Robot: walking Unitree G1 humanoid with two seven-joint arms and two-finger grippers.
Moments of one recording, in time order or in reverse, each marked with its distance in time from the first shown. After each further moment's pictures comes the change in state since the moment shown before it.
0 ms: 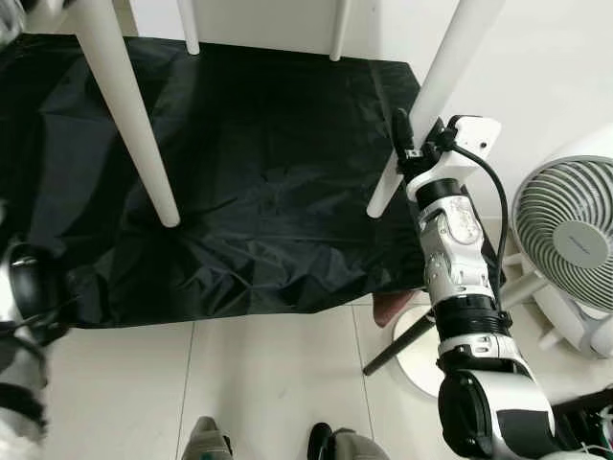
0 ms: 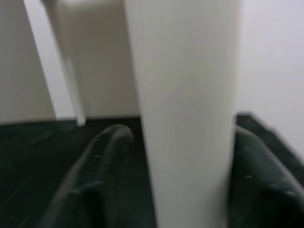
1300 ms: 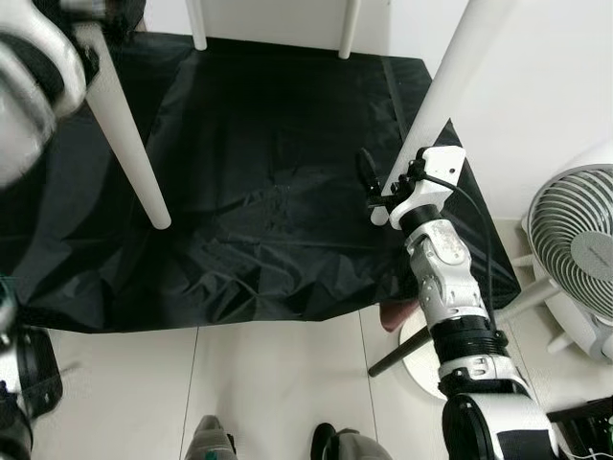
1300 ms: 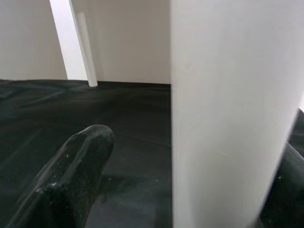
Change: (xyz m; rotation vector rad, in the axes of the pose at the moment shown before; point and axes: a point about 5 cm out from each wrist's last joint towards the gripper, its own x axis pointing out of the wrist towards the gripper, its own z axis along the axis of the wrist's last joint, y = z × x) left arm -0.041 0.023 -0.073 0.203 0.079 0.068; right arm -0.014 0.003 -0.009 -0.075 0.053 0.058
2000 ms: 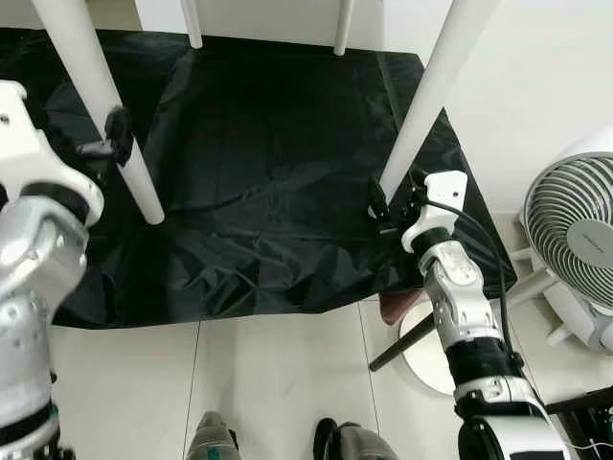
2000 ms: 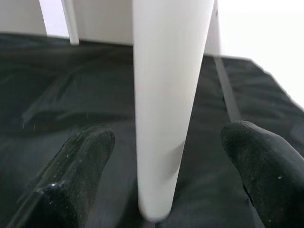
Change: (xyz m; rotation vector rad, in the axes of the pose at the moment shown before) left arm -0.032 0.030 -0.082 -0.024 -0.021 0.232; right arm -0.039 -0.011 -0.032 -0.089 0.137 -0.052
